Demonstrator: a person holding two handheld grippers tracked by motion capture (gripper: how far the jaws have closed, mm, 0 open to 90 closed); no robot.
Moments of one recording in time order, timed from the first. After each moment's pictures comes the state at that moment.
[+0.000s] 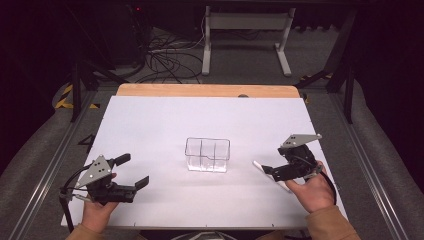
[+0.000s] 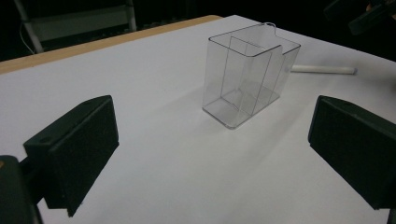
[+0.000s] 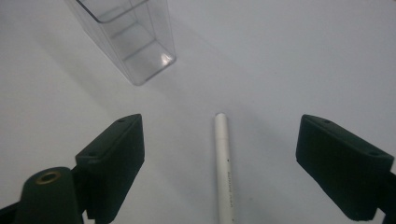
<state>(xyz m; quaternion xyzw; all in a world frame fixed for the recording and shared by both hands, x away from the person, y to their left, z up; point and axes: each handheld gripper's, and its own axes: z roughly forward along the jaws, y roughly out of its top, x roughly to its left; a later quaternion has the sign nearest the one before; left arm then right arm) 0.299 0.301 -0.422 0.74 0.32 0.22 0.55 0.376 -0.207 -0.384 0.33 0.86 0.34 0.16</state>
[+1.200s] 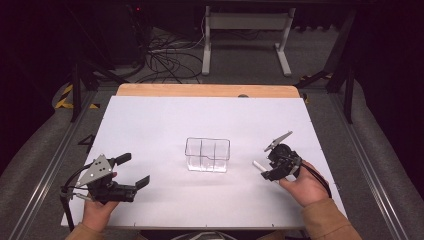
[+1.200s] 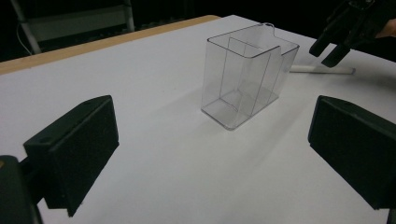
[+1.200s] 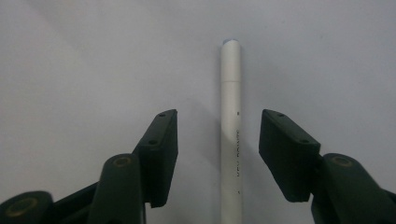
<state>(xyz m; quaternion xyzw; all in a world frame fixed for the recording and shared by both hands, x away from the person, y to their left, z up) 0.301 0.300 -0.421 0.75 0.31 0.22 0.54 0.405 -0.186 -0.418 0.35 0.92 0.18 0.09</state>
